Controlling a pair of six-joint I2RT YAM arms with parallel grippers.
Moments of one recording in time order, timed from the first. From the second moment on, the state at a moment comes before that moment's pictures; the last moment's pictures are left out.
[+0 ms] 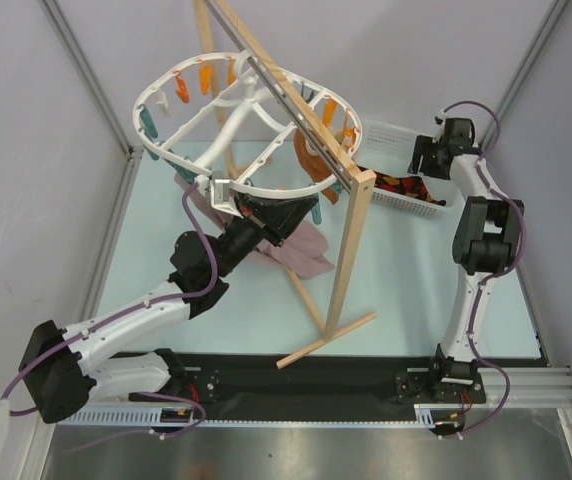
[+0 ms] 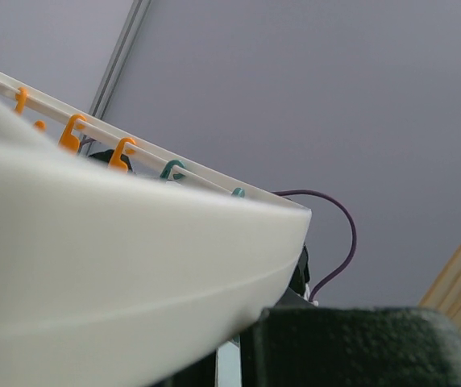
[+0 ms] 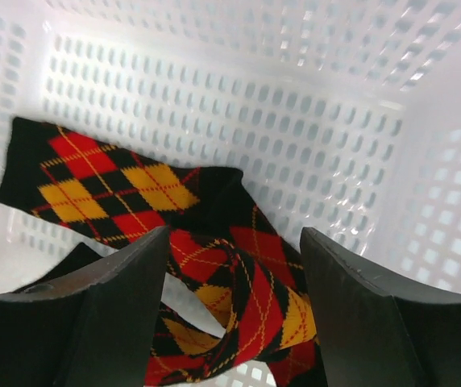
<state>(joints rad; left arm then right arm) -0.84 1.12 0.78 0.87 0.10 -0.66 -0.11 2.22 1.89 -0.42 -0.16 0.11</state>
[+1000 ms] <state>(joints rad) -0.84 1.12 0.78 0.87 0.11 -0.67 -0.13 2.09 1.88 -0.44 -0.29 0.21</state>
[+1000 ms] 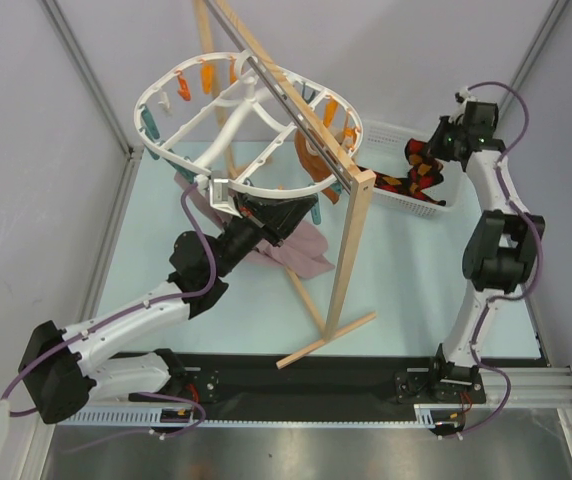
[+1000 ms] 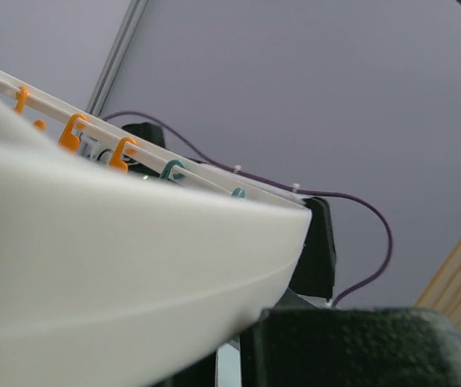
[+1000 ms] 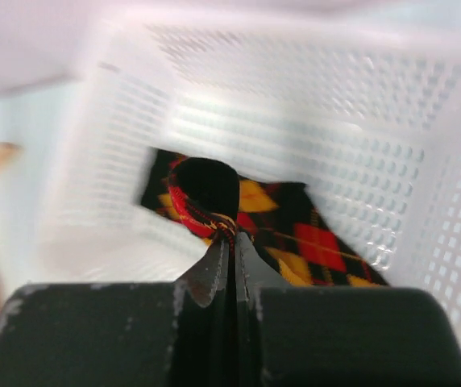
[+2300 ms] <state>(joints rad) -0.84 1.07 0.76 0.87 0.11 -0.76 0.20 0.89 0.63 0.38 -1.03 0.89</state>
